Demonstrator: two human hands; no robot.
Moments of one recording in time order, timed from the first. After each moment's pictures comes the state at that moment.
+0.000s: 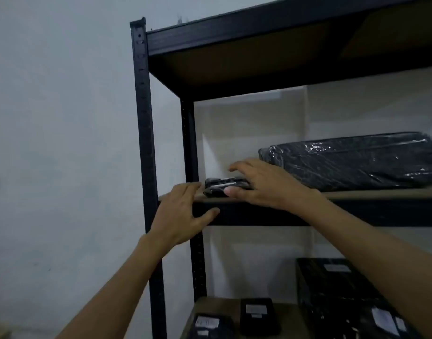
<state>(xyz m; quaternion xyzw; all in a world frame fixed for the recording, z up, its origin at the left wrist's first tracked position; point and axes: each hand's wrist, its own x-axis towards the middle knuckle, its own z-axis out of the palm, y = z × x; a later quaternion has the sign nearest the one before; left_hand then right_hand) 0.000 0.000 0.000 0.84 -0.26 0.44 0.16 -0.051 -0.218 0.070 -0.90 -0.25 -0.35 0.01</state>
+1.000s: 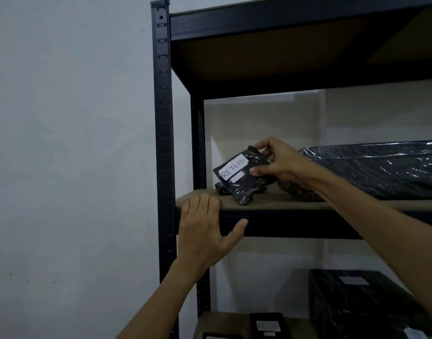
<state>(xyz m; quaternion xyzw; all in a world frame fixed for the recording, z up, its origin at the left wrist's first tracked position) 0.041 -0.007 -0.031 0.74 -0.23 0.61 0.15 0.013 -0.199 0.109 -0.85 -0.19 -0.25 0.42</state>
